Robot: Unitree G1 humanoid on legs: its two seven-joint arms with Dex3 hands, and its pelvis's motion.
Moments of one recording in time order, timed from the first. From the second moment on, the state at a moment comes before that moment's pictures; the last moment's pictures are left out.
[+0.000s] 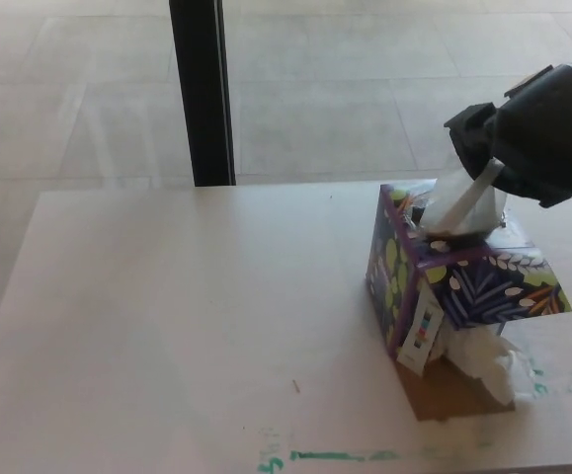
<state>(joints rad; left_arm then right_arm) 0.39 0.69 0.43 1.30 -0.14 -0.11 -0.37 -0.95 -0.75 0.53 0.59 -0.92 -0.39 -0.24</state>
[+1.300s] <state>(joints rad) 0.42 0.69 0.40 1.31 -0.14 -0.12 -0.38 -1.19 -0.72 0.08 0.89 -0.72 -0.18 -0.40</state>
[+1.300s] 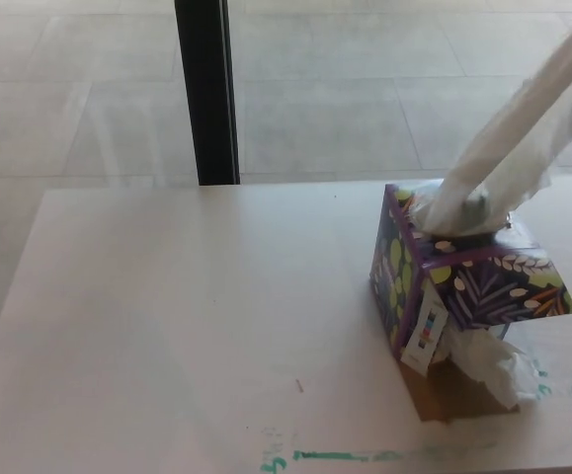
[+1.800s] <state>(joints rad) 0.45 0.69 0.41 1.31 -0.14 -0.12 -0.38 -1.37 -0.96 0.12 1.06 -0.71 -0.18 -0.51</state>
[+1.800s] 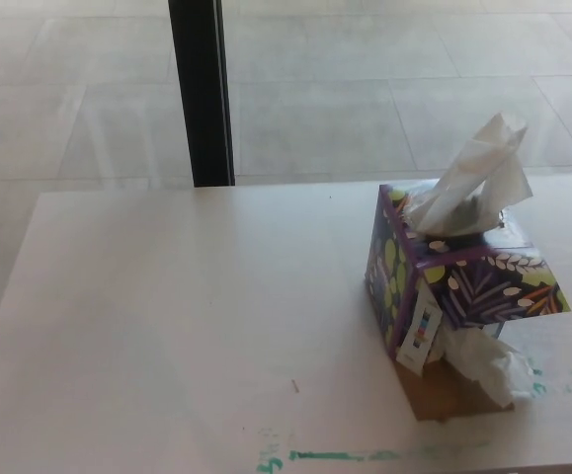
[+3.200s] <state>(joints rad) 0.43 0.68 0.41 1.31 -0.14 -0.13 -0.38 -0.50 -0.92 0.43 0.55 -0.82 -0.11 -0.20</state>
